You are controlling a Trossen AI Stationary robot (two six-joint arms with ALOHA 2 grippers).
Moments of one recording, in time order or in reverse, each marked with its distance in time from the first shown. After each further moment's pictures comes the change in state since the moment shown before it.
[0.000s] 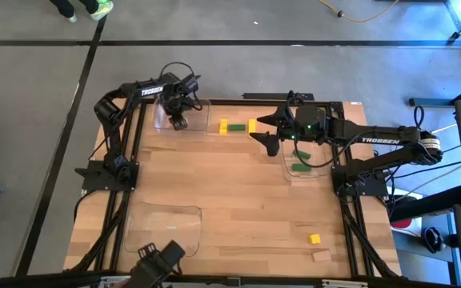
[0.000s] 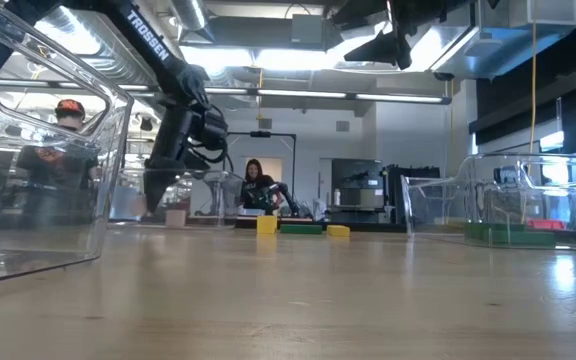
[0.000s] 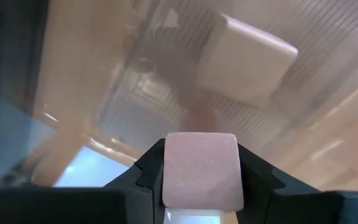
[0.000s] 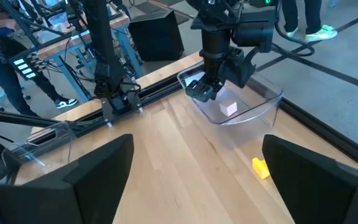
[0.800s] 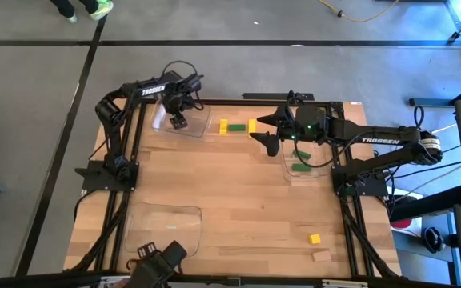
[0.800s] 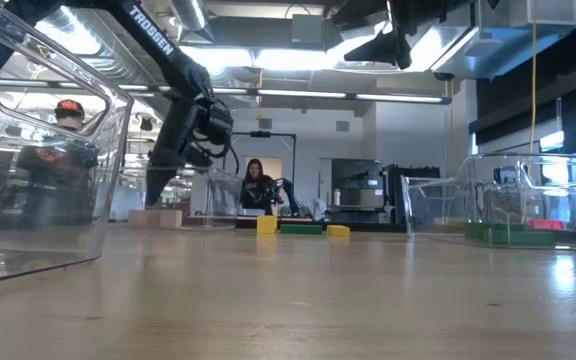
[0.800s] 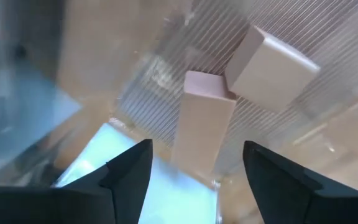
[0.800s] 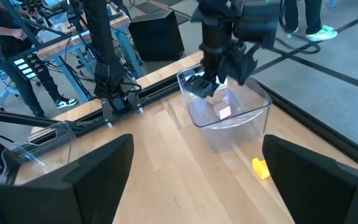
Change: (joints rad) left arm -0.024 0.001 0.076 -0.098 -0.055 0.000; right arm 0.000 0.000 0.000 0.002 0.000 -0.002
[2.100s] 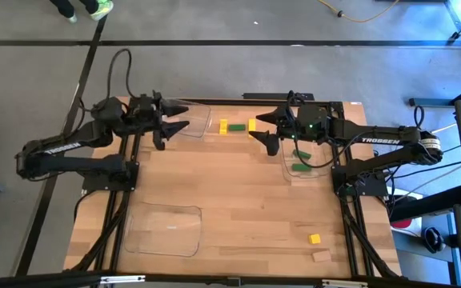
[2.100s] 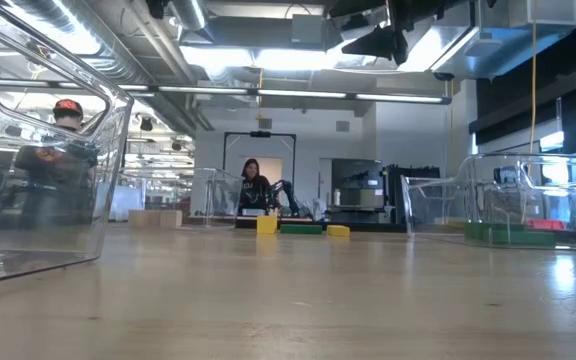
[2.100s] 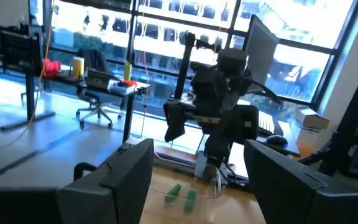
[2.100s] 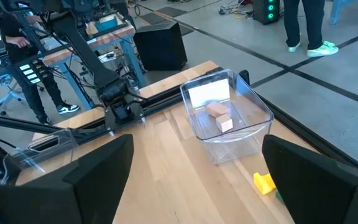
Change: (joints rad) left arm -0.538 -1.187 -0.606 1.241 0.310 -0.607; right arm 0.000 0.000 0.001 0.049 0.000 -0.036
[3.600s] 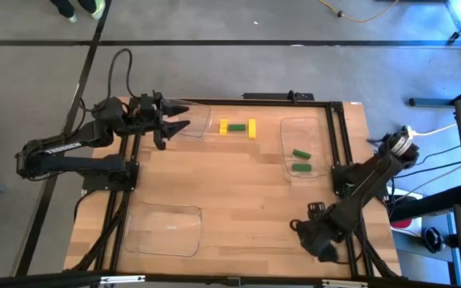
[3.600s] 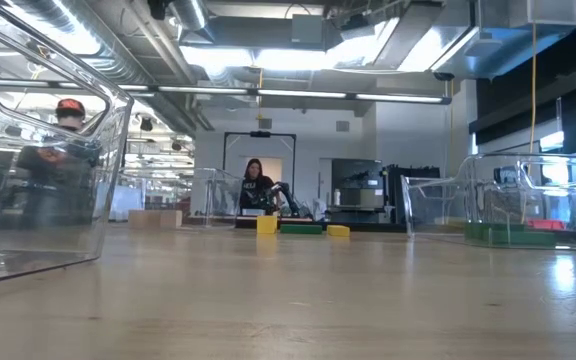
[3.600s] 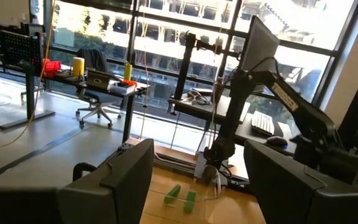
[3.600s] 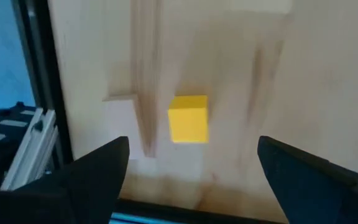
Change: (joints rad) left arm 0.001 0.009 0.000 0.014 -0.002 -0.005; right arm 0.998 0.381 0.117 -0.967 -0.257 0.460
